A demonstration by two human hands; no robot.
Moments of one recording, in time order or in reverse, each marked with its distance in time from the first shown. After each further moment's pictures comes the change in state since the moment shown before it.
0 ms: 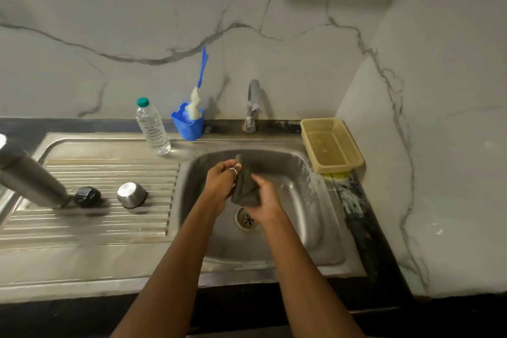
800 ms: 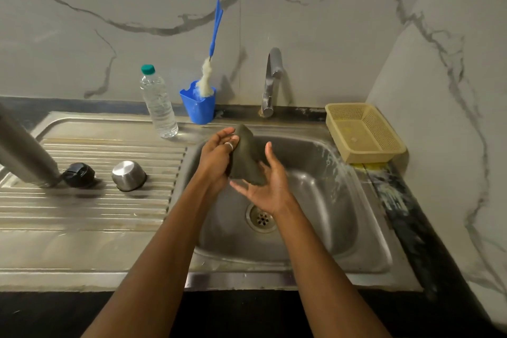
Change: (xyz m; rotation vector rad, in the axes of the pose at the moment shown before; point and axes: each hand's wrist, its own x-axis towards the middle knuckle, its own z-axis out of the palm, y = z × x) left_hand 0.047 -0.030 -0.033 -0.236 -0.055 0.256; right_hand 0.067 0.027 -0.026 -0.049 -0.343 -0.025
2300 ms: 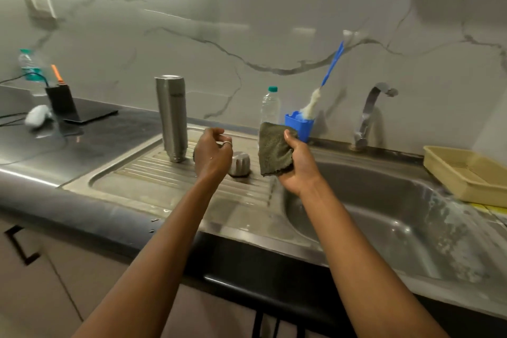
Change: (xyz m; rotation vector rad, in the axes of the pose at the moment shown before) left_hand -0.072 0.042 -0.217 0.622 0.652 0.624; right_hand 0.019 0.121 0.137 -0.218 -0.220 -0.287
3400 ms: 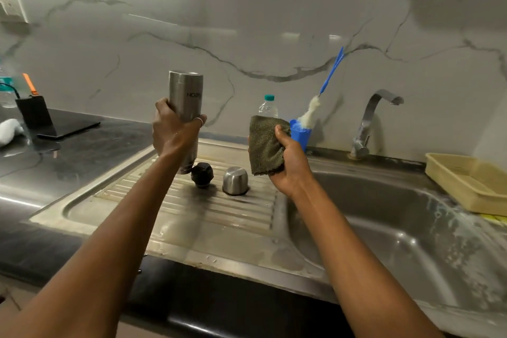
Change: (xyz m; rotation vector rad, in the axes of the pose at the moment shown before) left_hand 0.110 0.003 -0.031 0.106 0.148 0.093; right_hand 0.036 -0.004 0.026 -0.016 -0.025 -0.064
